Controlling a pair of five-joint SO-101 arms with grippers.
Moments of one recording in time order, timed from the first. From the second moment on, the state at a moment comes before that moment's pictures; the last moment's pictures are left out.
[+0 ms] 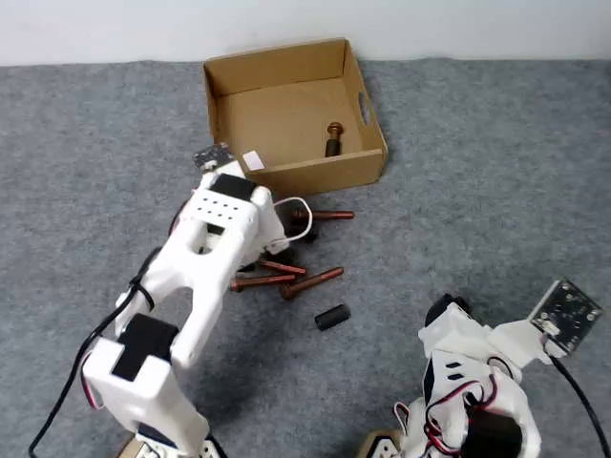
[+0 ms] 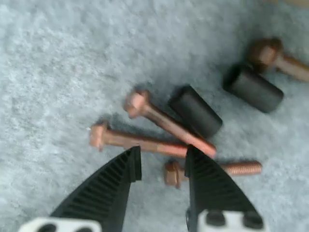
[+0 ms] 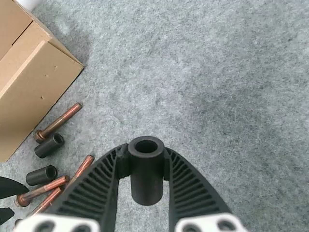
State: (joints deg) left arm 14.8 12.7 11.0 77.3 55.3; right arm 8.7 -98.2 64.6 85.1 -32.2
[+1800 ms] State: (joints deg) left arm 16.0 -5.4 8.6 86.5 41.0; right arm -0.1 -98.2 64.6 85.1 -30.6
